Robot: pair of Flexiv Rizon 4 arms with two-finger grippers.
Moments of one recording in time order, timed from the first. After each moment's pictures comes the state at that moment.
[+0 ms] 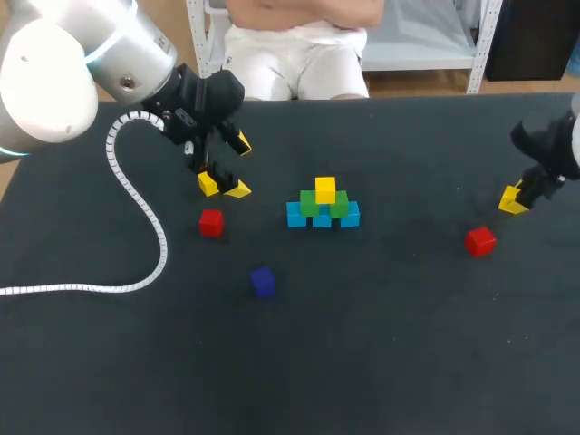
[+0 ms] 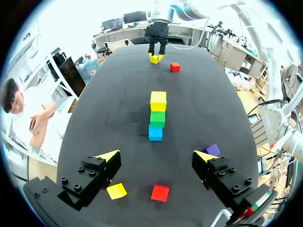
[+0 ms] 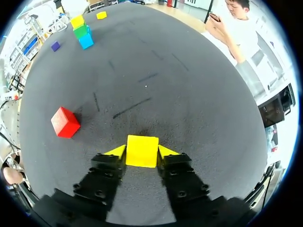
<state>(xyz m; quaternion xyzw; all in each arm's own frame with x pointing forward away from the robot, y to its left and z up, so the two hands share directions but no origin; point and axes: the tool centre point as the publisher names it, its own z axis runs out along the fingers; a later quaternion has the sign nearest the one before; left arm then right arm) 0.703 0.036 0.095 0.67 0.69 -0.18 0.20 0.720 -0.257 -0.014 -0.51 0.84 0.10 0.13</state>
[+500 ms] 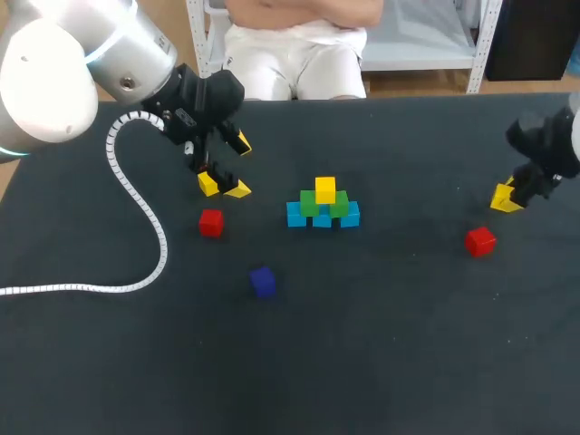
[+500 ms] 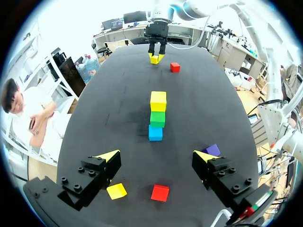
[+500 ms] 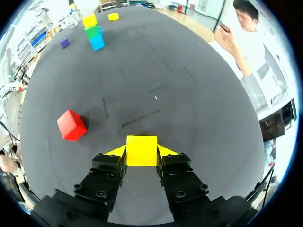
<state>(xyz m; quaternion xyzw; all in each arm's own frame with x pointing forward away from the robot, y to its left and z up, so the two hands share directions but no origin) 0.703 0.036 0.095 0.67 0.69 -0.18 0.20 0.720 -0.239 -0.006 -0.56 0.81 0.12 0.15</state>
